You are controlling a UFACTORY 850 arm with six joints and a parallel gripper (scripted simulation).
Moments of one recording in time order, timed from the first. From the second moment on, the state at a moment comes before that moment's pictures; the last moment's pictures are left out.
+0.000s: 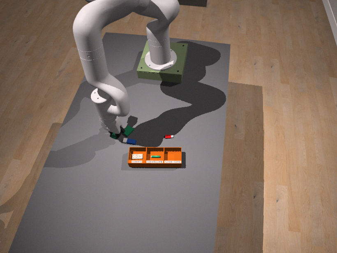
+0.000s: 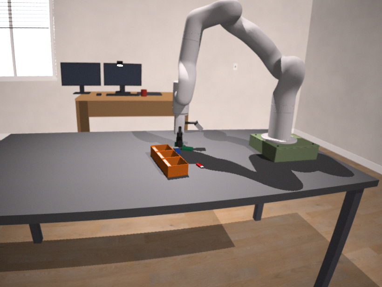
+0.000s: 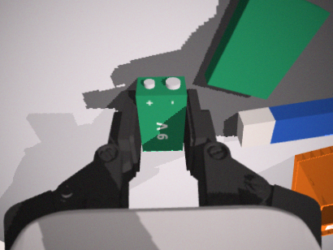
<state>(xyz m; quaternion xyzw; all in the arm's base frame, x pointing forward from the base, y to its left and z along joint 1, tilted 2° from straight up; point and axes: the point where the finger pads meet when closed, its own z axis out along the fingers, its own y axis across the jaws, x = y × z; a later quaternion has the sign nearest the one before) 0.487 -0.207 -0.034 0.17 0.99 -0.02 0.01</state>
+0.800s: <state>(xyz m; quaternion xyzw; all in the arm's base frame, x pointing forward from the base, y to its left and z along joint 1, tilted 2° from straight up) 0.487 -0.207 -0.034 0.17 0.99 -0.02 0.01</state>
